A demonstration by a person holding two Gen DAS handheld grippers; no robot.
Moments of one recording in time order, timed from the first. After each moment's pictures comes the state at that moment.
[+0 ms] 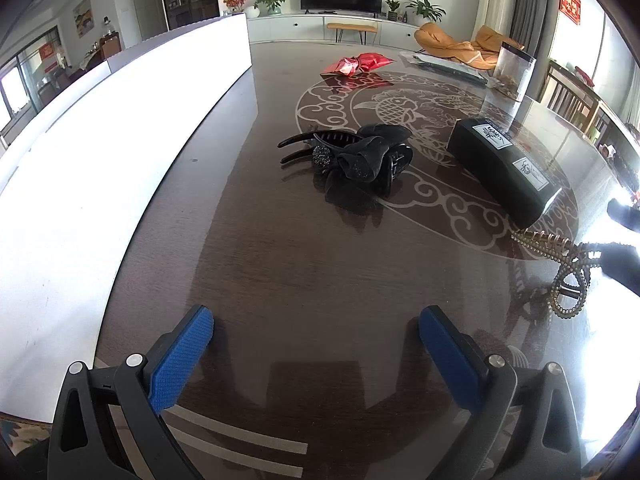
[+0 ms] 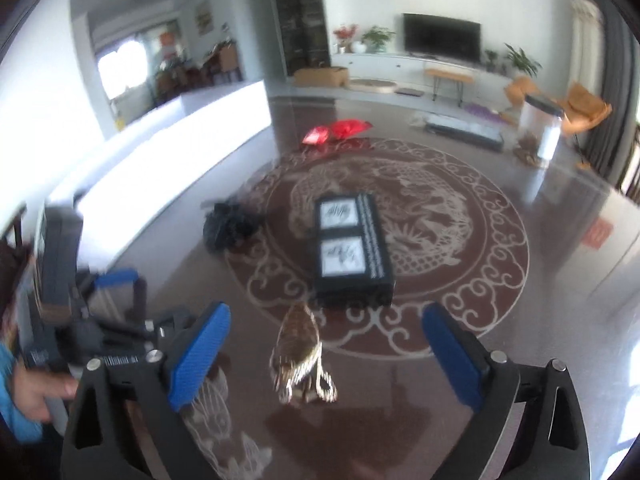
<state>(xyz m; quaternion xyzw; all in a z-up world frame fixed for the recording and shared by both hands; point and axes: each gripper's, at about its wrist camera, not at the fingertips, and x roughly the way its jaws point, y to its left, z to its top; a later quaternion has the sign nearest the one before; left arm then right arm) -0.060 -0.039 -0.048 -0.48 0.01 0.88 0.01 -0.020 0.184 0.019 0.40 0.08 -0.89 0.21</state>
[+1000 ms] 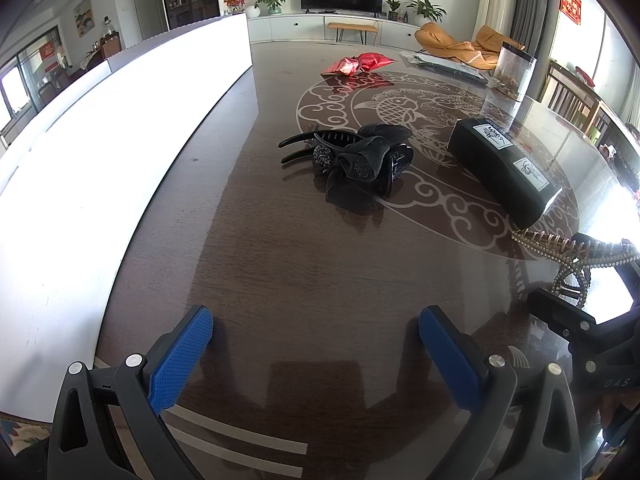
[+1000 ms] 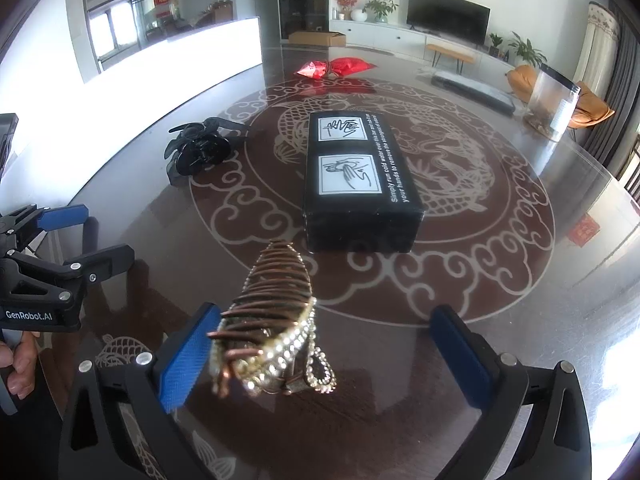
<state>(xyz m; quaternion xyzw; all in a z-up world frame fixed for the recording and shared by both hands) -0.057 -0.038 -0.048 -0.48 0.01 0.88 0.01 -0.037 0.174 -0.040 0.45 0.10 -0.87 0.18</state>
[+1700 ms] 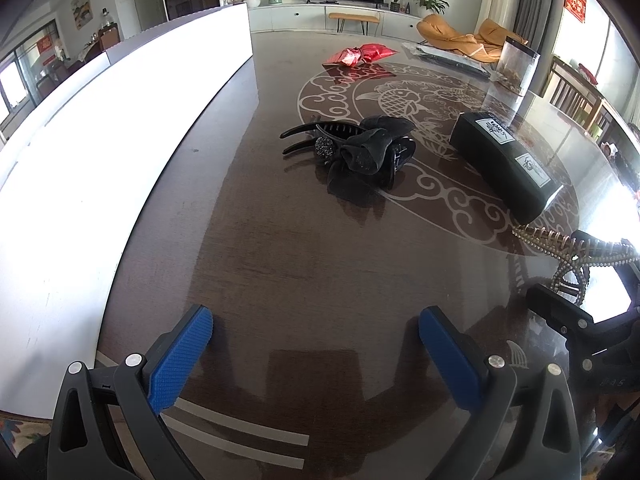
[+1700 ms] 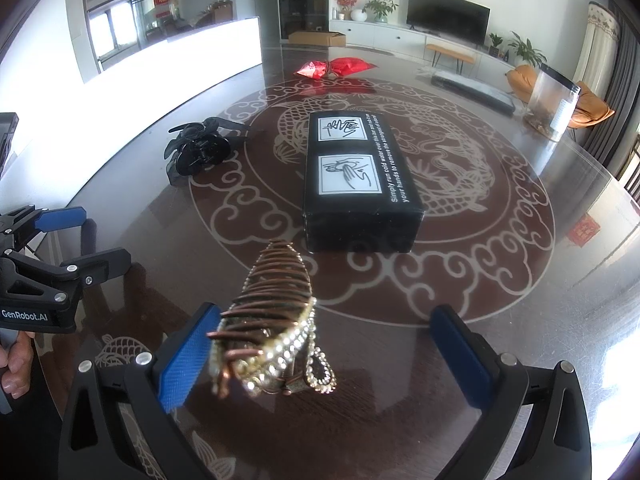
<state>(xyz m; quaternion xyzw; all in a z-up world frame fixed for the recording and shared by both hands) -0.057 -0.039 -0.048 -0.50 0.00 0.87 0.00 -0.037 0.174 -0.040 0.45 0.10 -0.87 0.18</state>
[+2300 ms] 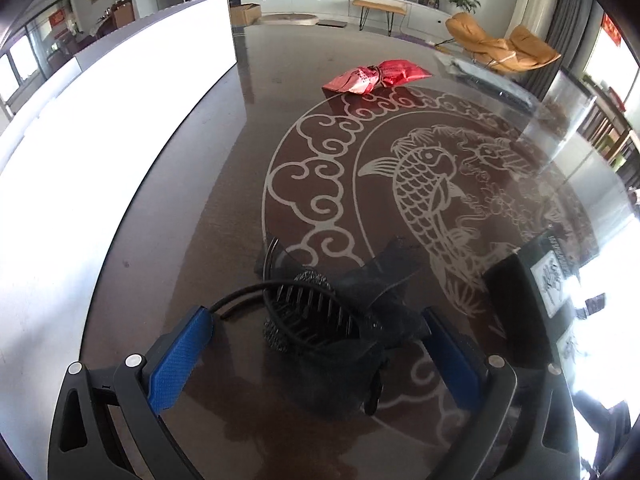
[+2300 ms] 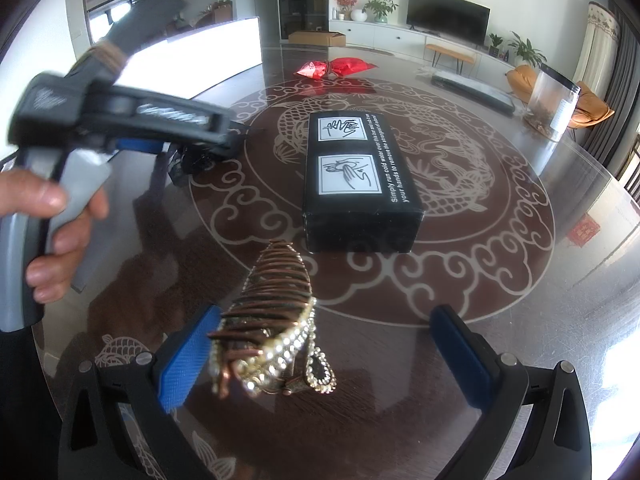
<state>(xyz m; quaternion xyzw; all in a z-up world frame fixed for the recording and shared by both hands) -0.178 -0.009 -0.045 -0.53 -0.02 0.85 -0.04 -0.037 0.174 -0.040 0.45 0.10 -0.87 0.18</state>
